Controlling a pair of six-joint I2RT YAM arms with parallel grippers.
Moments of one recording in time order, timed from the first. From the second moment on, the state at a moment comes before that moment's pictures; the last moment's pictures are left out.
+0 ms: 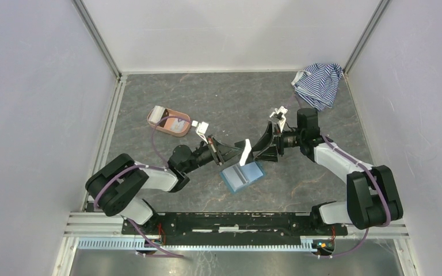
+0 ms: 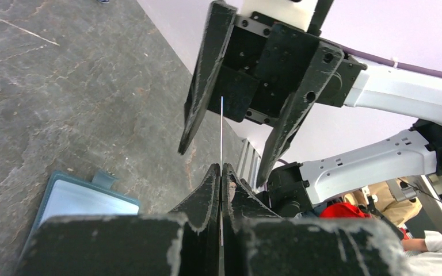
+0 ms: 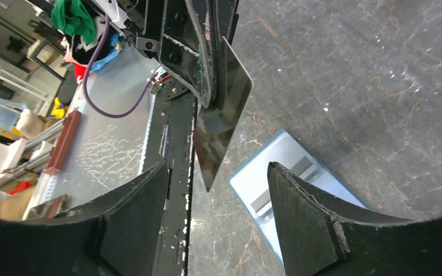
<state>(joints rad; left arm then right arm) -0.76 1.50 0.36 1.29 0.34 -0.94 0.23 1.35 0.67 0.13 -1.37 0.00</state>
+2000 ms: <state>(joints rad) -0.80 1.02 0.36 0.70 0.02 -0.72 0.32 1.46 0.67 0.10 -1.26 0.03</state>
